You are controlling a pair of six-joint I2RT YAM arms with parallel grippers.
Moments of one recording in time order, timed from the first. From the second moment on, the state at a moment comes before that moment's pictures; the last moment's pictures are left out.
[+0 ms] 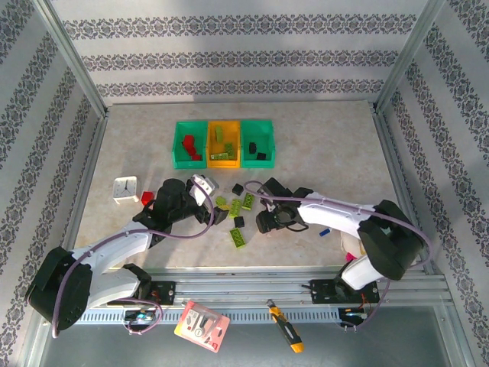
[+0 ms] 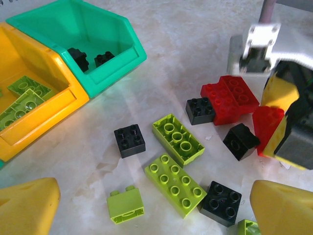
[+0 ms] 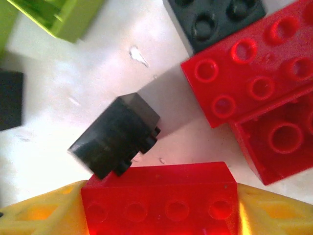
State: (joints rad) left arm -0.51 1.12 0.46 0.20 0.30 0.15; right arm 0.76 1.49 0.83 -0.58 -0.01 0.42
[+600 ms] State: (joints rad) left arm -0.51 1.04 0.41 0.23 0.21 0.09; right arm 0.53 1.64 1.29 -0.41 -0.12 0.41
